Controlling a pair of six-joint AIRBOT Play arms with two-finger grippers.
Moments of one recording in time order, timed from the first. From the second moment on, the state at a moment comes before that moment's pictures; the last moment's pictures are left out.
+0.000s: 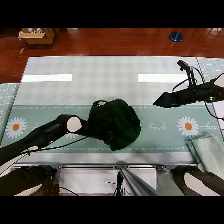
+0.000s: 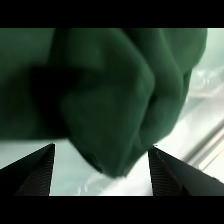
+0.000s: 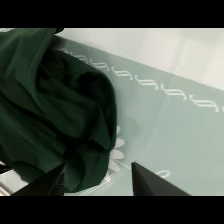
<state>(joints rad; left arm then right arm) -0.75 -1.21 0.68 0.90 -0.73 -1.43 -0.07 -1.14 0.95 -0.90 1.29 1.13</state>
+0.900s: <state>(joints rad) -0.76 -1.22 0.68 0.90 -0.74 -1.36 0.12 -1.38 0.87 -0.69 1.19 0.95</state>
